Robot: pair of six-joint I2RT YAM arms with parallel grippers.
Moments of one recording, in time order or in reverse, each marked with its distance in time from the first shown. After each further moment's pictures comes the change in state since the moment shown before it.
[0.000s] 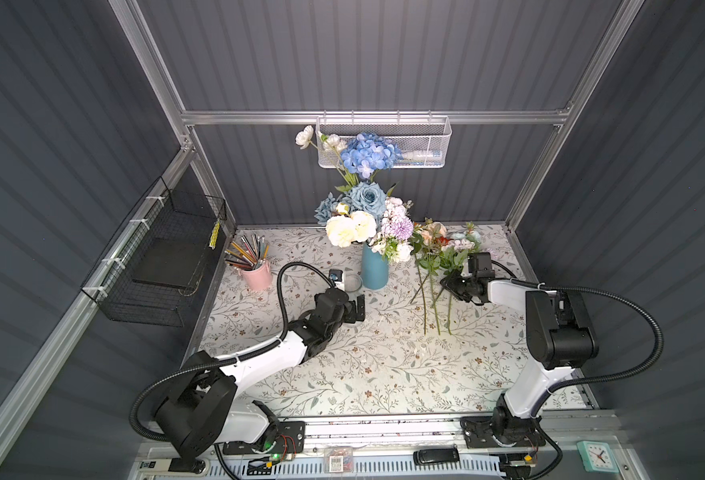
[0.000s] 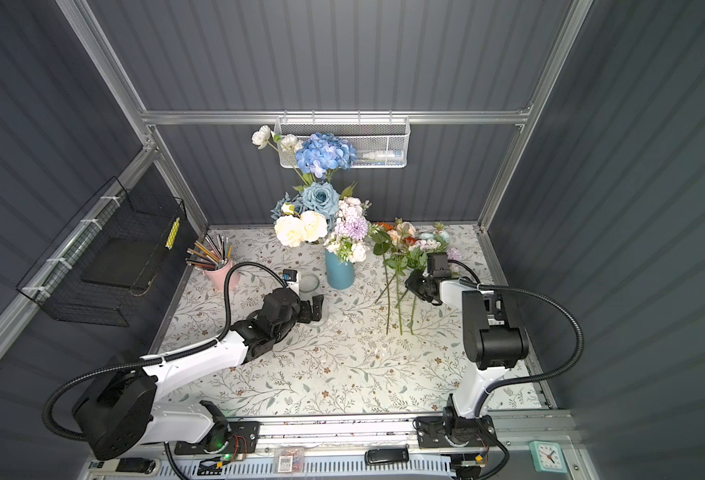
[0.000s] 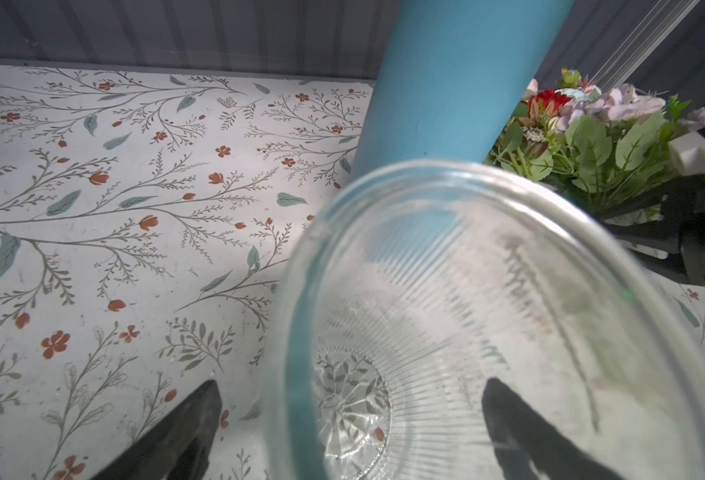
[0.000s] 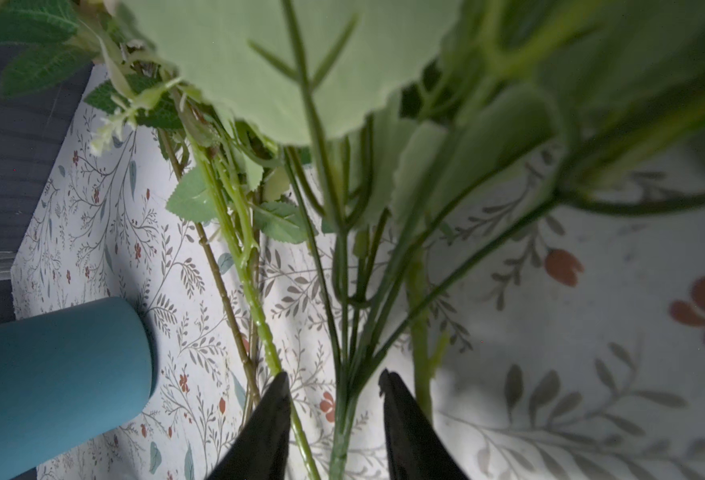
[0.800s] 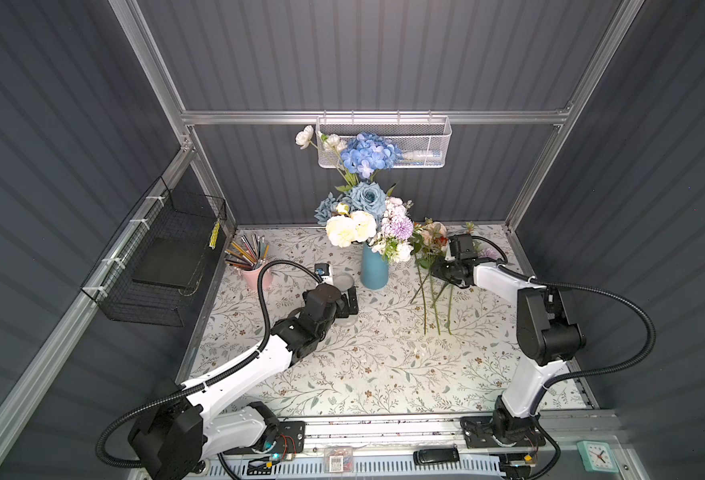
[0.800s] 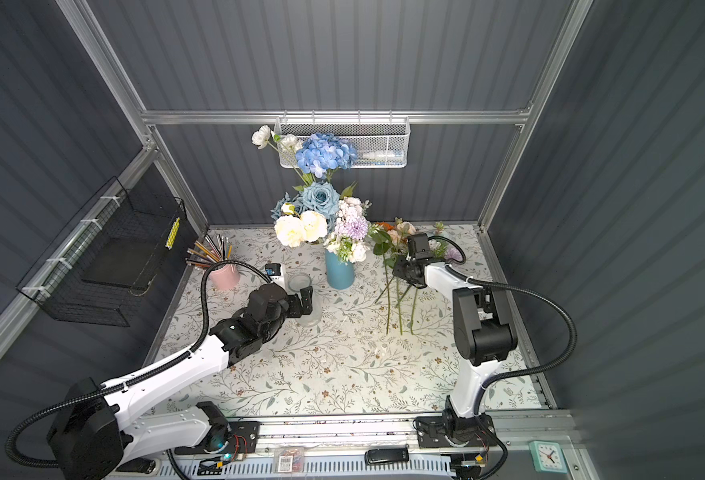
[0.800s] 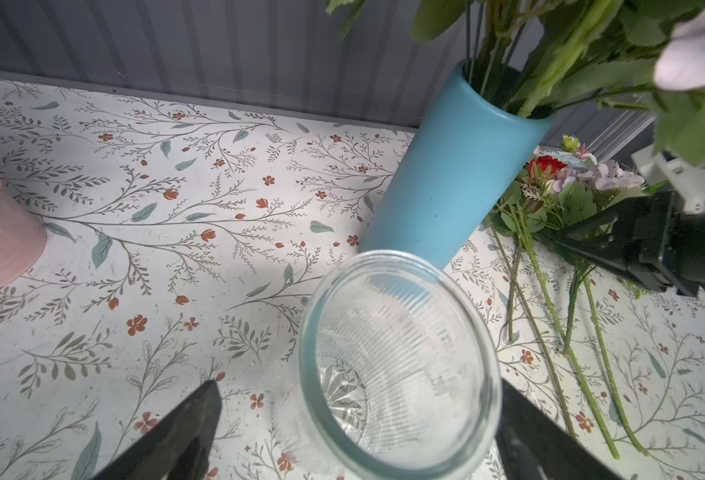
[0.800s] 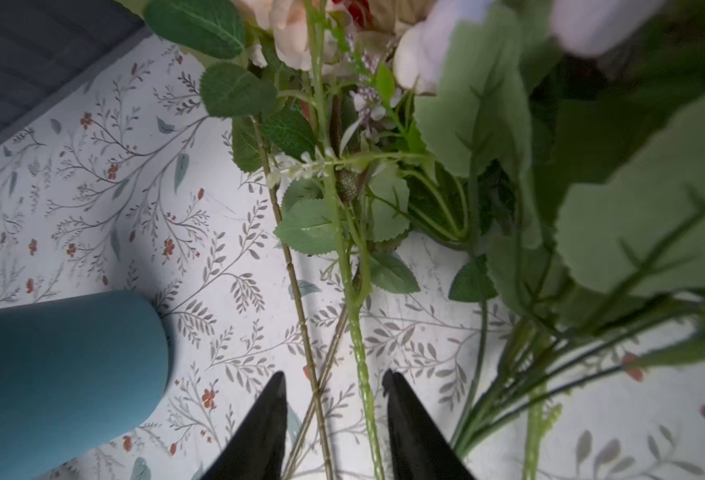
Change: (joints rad) left arm -0.003 -0.148 0.060 -0.182 -0.079 -0.082; right arm 0.131 0.074 0.268 -0.211 0.174 -0.184
